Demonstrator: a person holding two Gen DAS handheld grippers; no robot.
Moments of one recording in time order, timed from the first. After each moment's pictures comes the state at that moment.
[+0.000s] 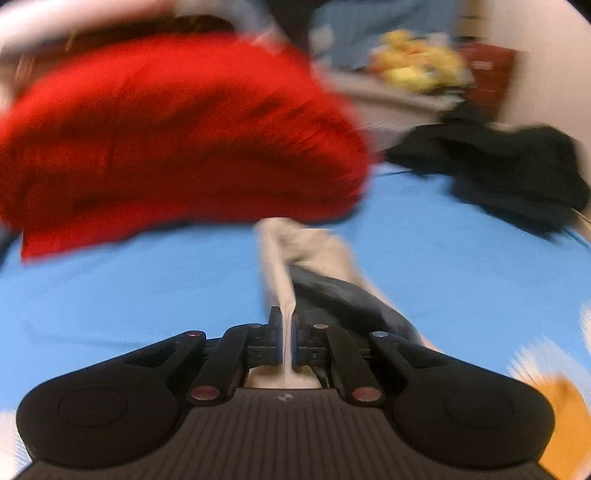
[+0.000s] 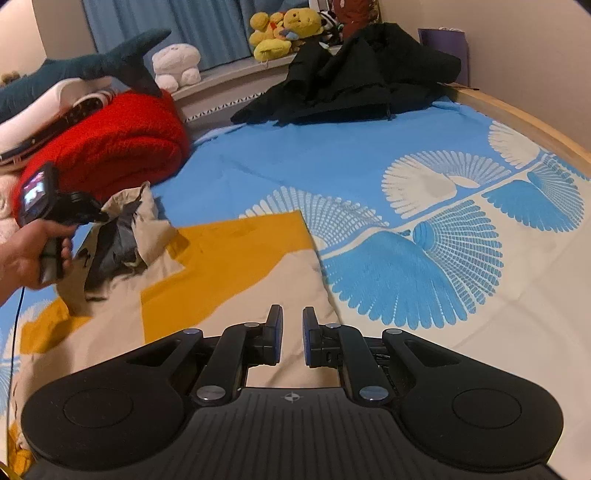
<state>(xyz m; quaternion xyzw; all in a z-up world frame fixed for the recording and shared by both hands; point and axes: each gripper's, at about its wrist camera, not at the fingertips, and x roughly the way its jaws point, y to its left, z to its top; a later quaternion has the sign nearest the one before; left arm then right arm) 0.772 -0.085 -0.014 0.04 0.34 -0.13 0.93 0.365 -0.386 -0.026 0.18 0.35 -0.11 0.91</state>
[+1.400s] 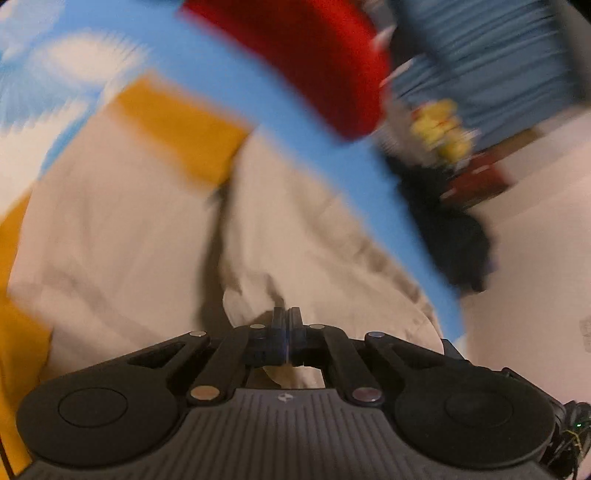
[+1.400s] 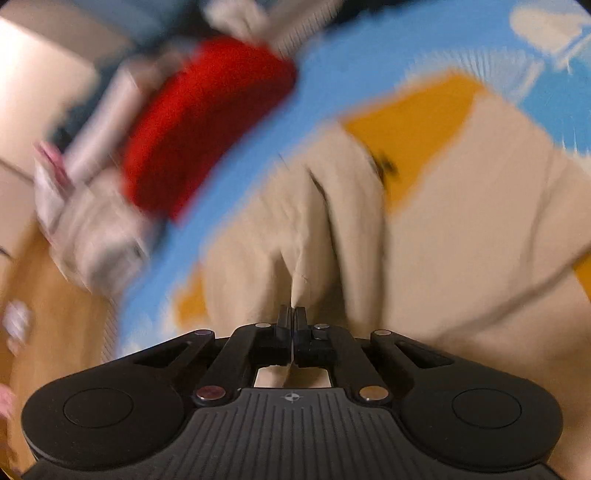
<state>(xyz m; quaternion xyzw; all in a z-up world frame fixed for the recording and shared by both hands) 0.474 0.050 -0.052 -0.34 0.40 -0.12 0.84 0.389 -0.298 -0.053 0.41 0.35 0.10 0.84</state>
